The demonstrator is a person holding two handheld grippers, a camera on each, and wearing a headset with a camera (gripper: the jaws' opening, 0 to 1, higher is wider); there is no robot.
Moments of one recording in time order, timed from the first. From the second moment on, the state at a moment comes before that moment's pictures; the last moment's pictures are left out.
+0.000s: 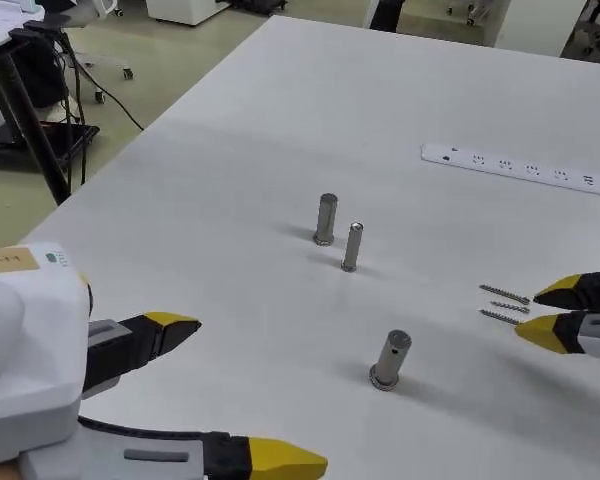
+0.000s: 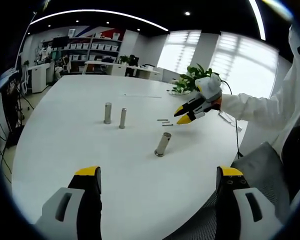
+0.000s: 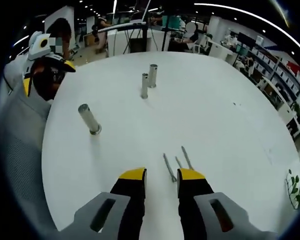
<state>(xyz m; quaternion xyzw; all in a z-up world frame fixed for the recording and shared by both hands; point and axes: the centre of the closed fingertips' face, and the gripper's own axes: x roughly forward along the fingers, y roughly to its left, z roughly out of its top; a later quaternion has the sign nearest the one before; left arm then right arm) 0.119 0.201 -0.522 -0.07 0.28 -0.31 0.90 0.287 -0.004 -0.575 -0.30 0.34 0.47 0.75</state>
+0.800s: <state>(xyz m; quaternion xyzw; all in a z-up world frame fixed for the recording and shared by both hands) 0.124 0.201 -0.523 -0.07 0.28 -0.31 0.91 0.302 -0.010 -0.612 -0.35 0.39 0.49 0.70</state>
